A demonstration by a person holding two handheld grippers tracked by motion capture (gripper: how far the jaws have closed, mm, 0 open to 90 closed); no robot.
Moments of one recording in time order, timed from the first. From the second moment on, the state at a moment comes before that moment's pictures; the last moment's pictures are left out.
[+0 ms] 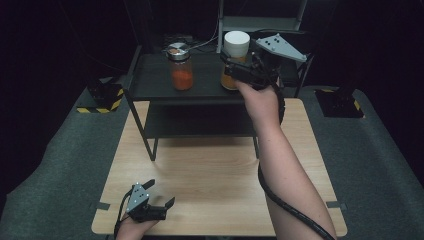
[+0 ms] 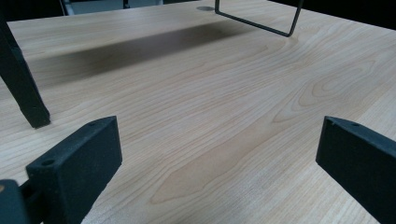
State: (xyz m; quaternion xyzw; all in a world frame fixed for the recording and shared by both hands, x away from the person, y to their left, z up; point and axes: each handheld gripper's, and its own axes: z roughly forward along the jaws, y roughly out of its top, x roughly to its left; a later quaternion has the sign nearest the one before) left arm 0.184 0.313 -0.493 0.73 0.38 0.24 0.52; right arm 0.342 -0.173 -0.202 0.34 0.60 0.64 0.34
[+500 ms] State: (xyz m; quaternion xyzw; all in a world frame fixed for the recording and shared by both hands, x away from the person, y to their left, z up) left arm 0.182 0.311 -0.493 0.73 0.38 0.25 0.51; right arm 0.324 -0.172 -0.212 0.33 0.61 0.64 0.34
